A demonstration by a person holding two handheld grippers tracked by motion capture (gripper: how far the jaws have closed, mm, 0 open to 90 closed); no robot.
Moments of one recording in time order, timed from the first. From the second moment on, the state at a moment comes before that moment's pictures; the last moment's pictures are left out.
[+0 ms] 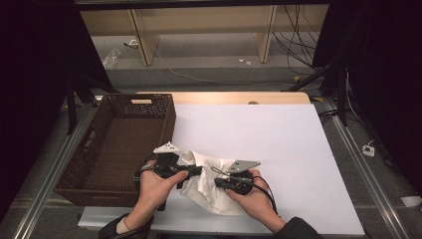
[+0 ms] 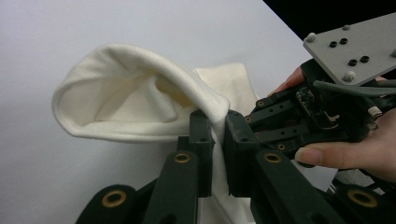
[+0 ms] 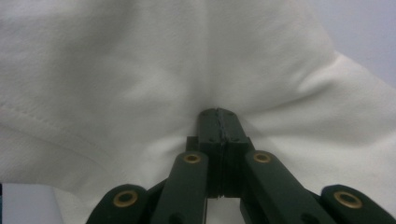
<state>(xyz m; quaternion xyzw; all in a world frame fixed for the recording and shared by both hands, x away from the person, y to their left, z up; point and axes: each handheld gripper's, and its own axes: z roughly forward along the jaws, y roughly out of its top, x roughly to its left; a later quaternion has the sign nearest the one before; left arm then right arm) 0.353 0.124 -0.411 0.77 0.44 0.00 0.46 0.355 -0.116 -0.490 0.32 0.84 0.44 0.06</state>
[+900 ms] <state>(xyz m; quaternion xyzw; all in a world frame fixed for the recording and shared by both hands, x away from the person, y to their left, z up) 0.353 0.127 -0.409 0.77 0.44 0.01 0.46 0.361 -0.164 -0.460 0.34 0.82 0.45 0.09</state>
